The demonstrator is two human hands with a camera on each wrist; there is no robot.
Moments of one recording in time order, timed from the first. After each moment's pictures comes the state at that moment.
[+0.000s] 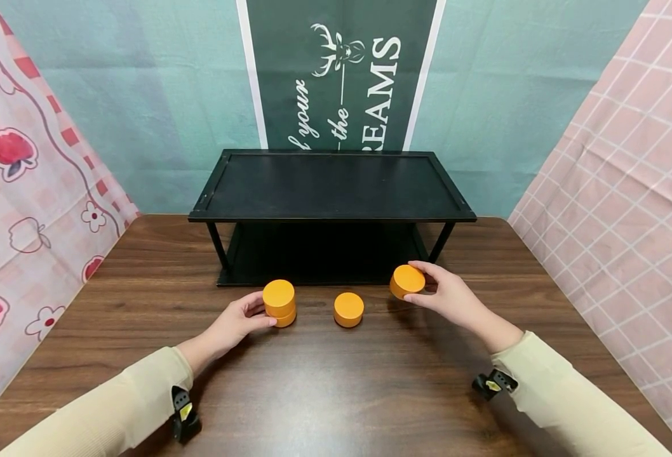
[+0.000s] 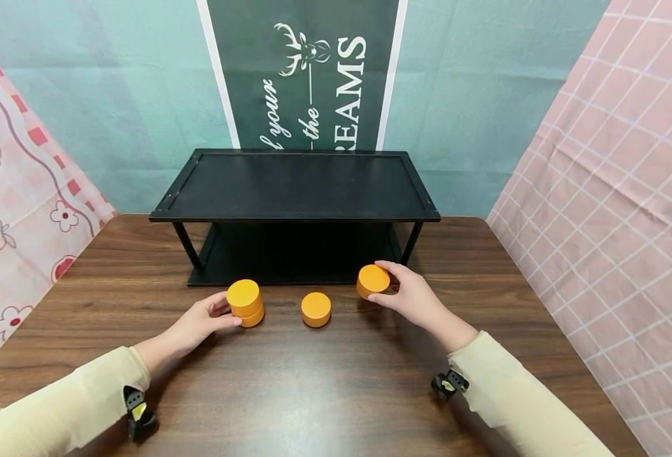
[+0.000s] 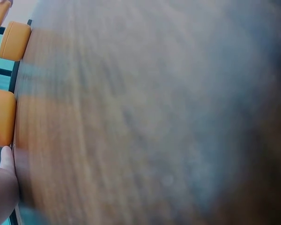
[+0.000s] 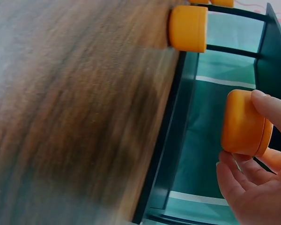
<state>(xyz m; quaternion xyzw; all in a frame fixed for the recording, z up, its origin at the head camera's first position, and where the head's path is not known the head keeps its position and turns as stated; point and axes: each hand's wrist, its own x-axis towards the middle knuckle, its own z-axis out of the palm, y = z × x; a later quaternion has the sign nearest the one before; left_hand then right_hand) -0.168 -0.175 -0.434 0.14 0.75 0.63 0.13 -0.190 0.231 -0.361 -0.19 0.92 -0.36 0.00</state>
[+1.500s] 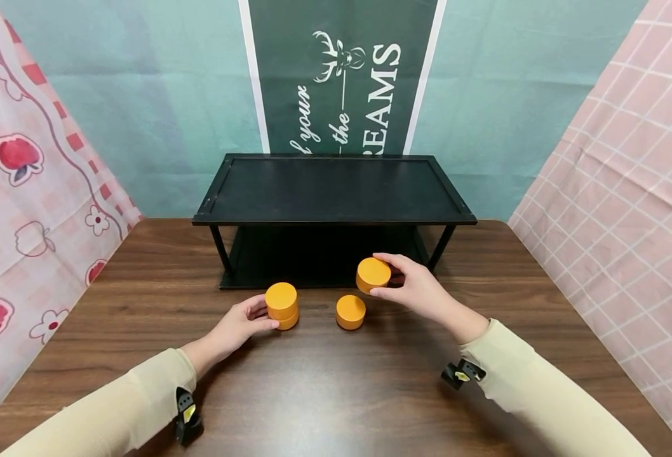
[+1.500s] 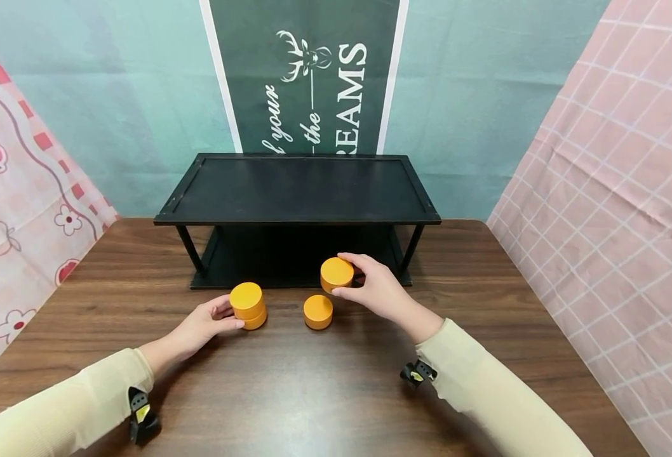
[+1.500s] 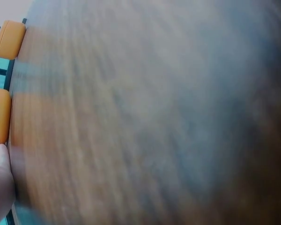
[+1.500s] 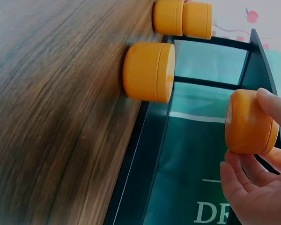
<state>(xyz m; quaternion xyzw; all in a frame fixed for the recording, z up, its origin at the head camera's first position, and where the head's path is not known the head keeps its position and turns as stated) -0.169 -0.176 -0.436 0.13 0.76 0.62 0.13 -0.197 0.176 -0.343 -0.25 0.89 -0.37 -0.02</state>
